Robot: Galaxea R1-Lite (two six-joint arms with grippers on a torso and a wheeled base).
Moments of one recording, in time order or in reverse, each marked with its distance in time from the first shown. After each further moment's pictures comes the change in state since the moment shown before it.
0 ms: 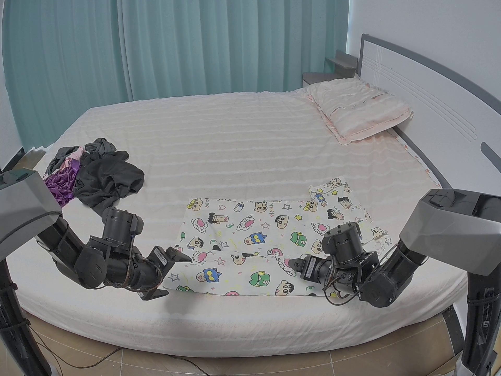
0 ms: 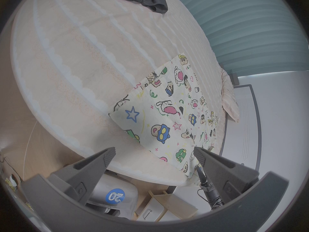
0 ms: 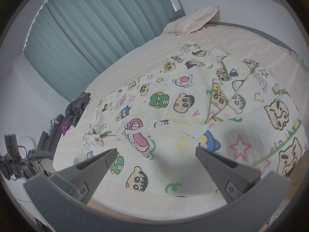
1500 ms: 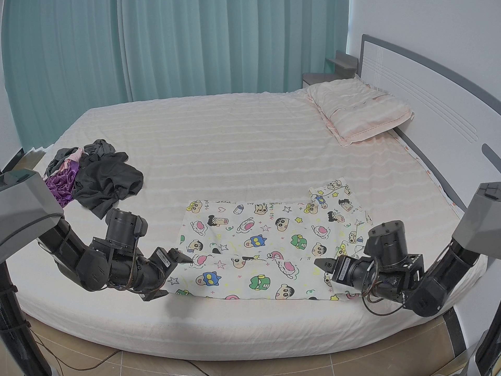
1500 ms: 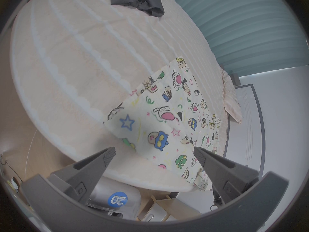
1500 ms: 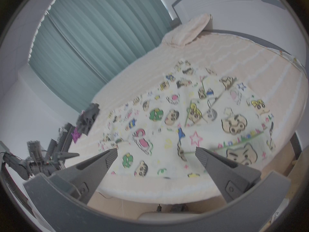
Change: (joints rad) left arm -0.027 -0.005 0.005 -0.001 0.065 0.004; right arm -0.038 -0.253 0.300 -0.101 0.035 0.009
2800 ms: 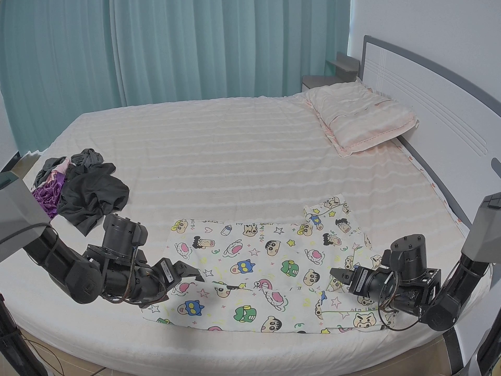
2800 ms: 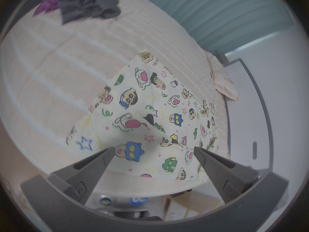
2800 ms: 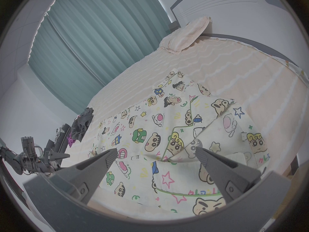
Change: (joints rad) left arm -0.064 -0.097 0.087 0.003 0.005 0.161; right arm -0.037 -0.035 0.221 -0.229 0.007 -0.035
